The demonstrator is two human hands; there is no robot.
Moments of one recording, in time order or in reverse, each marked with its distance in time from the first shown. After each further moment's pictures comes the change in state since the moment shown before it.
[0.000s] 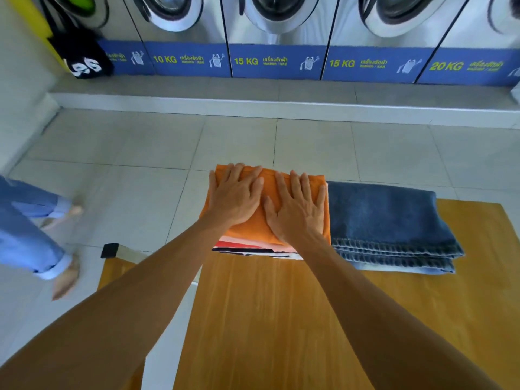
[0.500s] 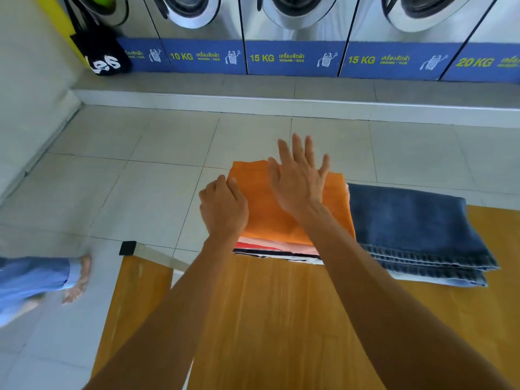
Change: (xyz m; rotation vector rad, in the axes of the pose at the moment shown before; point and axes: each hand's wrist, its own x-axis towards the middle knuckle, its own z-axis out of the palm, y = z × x) left_hand -0.038 -0.008 -0.019 -0.357 0.288 -0.529; right_hand 0.049 -0.043 -0.042 0.128 0.122 -0.076
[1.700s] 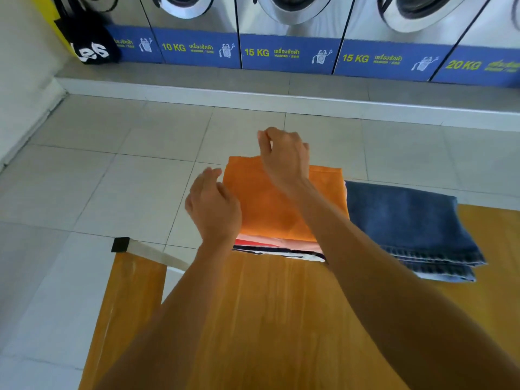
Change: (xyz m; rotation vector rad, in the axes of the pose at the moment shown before) left_hand -0.010 -0.006 -0.011 -0.144 0.221 0.043; right_hand 0.035 -0.022 0.000 0.295 0.256 -0.061
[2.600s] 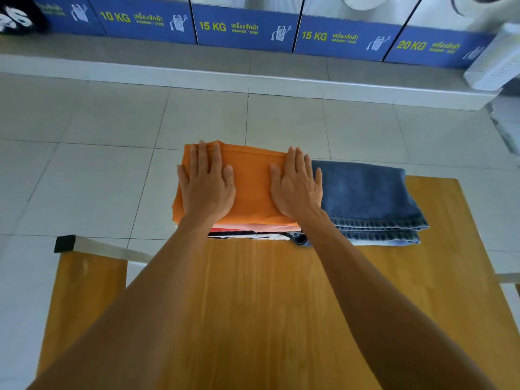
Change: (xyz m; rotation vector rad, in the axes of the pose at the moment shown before) left_hand -0.003 0.006 0.055 0.321 -0.455 0.325; right_hand -0.083 0.094 -0.031 -0.339 -0.376 0.342
